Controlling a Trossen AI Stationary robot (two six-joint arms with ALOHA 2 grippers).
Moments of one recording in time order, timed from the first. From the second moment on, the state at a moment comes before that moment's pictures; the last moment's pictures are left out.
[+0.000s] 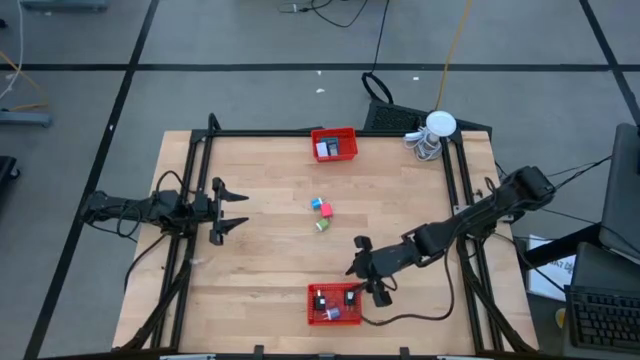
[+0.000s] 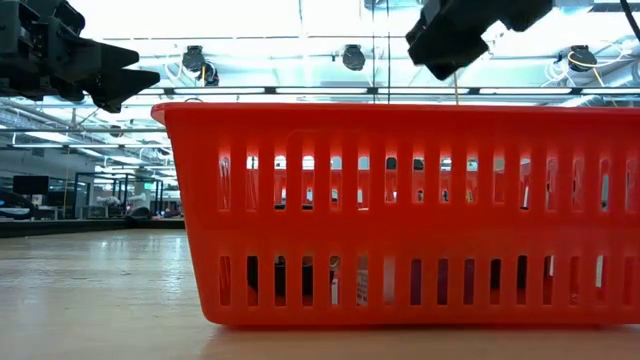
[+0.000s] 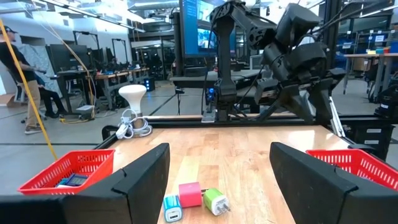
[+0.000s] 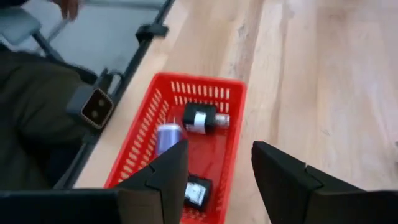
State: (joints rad) left arm -0.14 0.01 0.02 0.11 -0.18 0.07; right arm 0.44 1.51 0.94 -0.05 0.04 0.21
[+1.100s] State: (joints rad) left arm -0.13 0.01 0.02 0.21 -0.22 -0.27; right arm 0.33 0.68 0.02 0.75 0.18 0.28
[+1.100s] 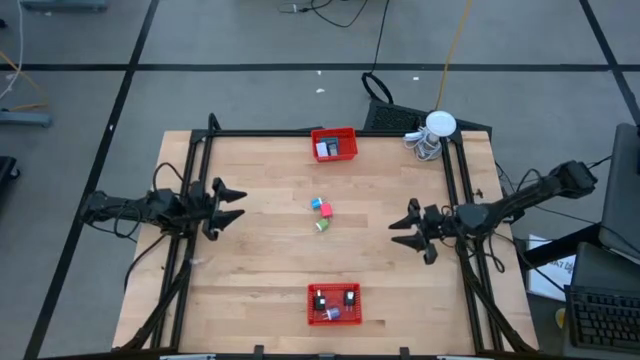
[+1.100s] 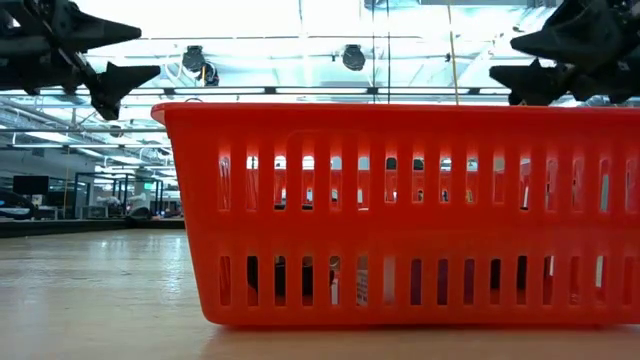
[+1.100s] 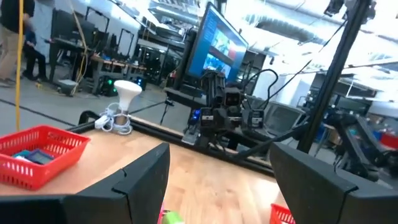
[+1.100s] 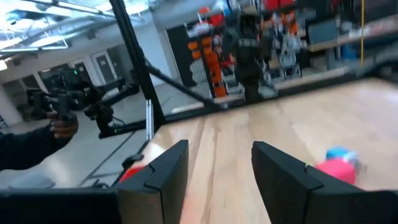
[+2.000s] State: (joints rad) left arm -0.14 0.42 0.02 0.41 -0.31 -0.43; right arm 0.33 0.25 0.02 0.34 0.21 0.19
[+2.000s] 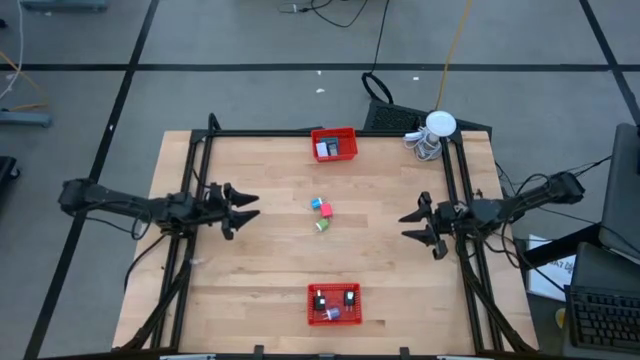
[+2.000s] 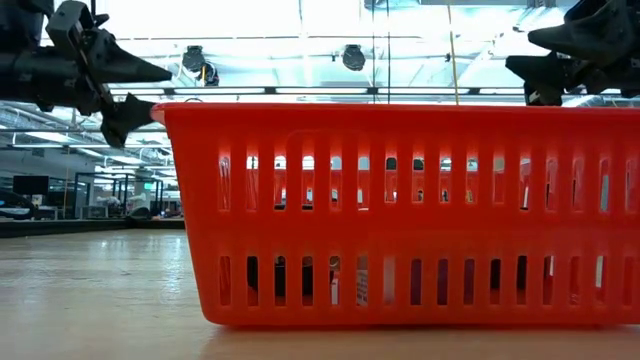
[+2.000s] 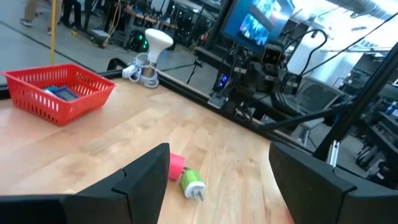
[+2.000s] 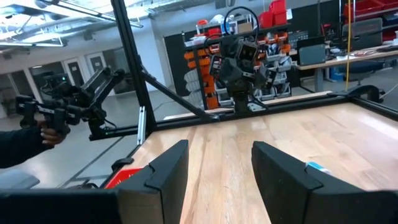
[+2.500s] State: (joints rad) left arm -0.14 0.51 0.02 0.49 -0.32 -0.46; right arm 0.33 0.01 0.02 0.05 0.21 0.20
